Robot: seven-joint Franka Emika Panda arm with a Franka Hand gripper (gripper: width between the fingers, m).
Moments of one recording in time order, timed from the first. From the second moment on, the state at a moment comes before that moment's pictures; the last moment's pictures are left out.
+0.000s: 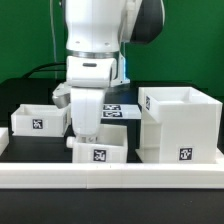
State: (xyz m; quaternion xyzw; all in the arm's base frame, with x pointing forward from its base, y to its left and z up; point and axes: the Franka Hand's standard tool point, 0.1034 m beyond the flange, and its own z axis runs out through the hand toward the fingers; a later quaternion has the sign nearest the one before) arm 0.528 -0.042 0.013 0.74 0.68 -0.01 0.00
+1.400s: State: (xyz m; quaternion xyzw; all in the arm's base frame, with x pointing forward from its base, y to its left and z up) arm 0.530 -0.014 0.009 0.75 0.66 0.01 0.01
